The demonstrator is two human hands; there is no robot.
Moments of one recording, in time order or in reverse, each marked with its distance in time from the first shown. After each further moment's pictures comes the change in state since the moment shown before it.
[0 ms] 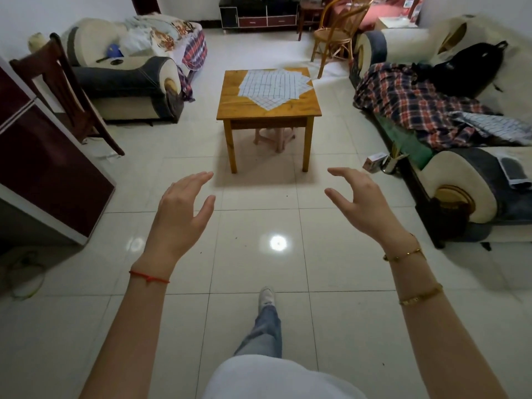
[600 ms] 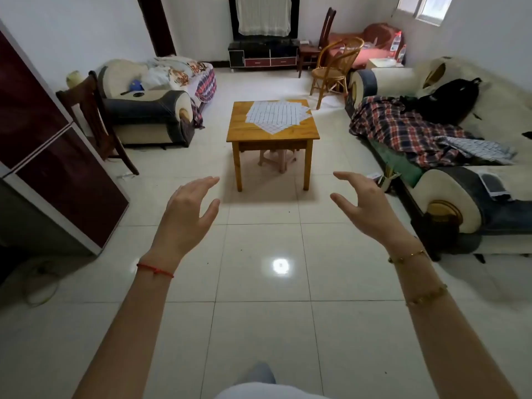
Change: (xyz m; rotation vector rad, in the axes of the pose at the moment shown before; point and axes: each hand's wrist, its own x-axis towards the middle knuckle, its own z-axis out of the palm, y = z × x) left_hand -0.080 0.034 -0.068 0.009 0.033 0.079; right_hand -0.091 -0.052 -0.045 0.026 0.074 -0.083
